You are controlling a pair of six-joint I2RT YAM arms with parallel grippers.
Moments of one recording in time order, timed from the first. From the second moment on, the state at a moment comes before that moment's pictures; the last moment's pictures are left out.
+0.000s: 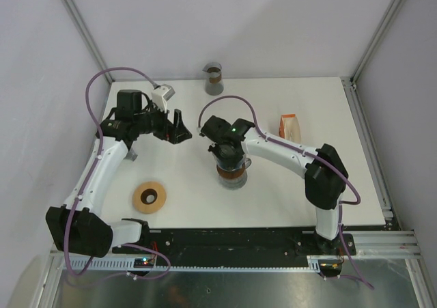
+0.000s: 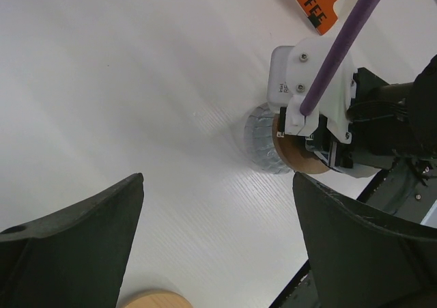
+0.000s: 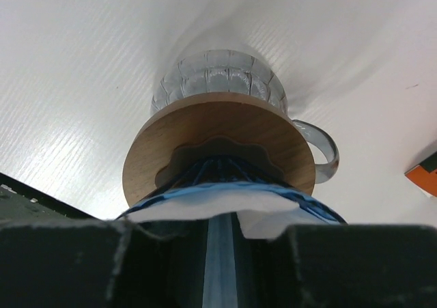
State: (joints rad) left arm -0.14 1.25 1.20 -0.66 0.63 0.08; right arm 0.94 1.90 1.65 -0.98 0.12 0.15
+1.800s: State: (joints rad) left arm -0.35 1.85 1.91 -0.66 0.33 0.32; right arm 0.43 1.22 1.44 -0.77 -0.01 0.20
